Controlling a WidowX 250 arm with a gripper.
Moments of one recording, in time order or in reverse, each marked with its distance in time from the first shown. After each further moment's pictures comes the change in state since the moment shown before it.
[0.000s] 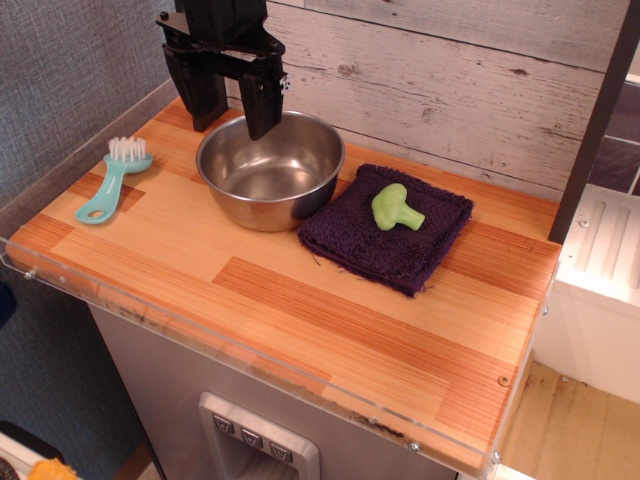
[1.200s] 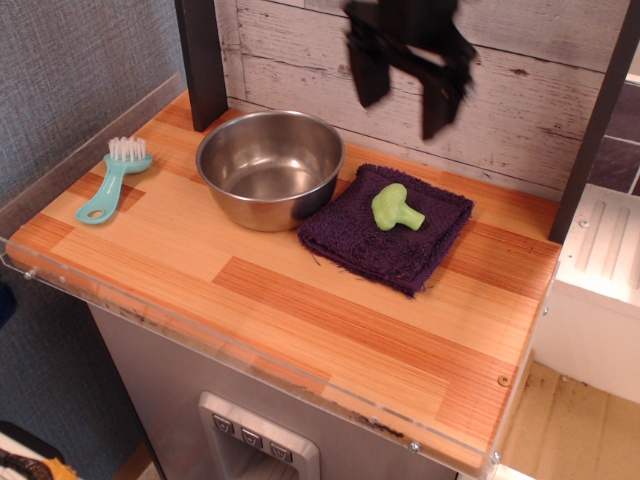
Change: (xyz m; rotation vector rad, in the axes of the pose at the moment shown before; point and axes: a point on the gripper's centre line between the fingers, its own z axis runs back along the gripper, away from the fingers) arm 0.062 -0.118 -0.011 -0.012 -0.073 -0.253
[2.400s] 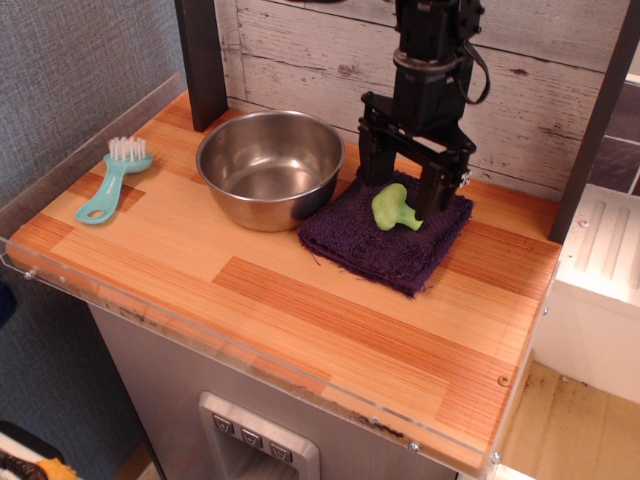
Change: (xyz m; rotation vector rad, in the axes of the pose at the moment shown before) arm -0.014 0.001 -0.056 -0.050 0.215 -0.039
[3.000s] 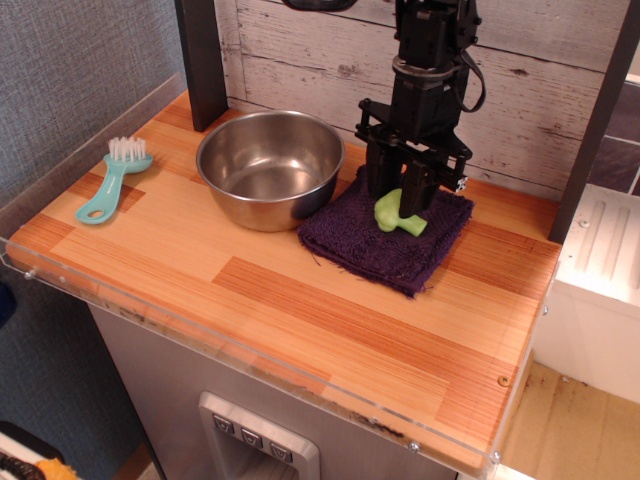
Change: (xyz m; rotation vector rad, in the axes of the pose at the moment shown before) arm 0.005 0.005 -0.017 -0.010 0.048 0.019
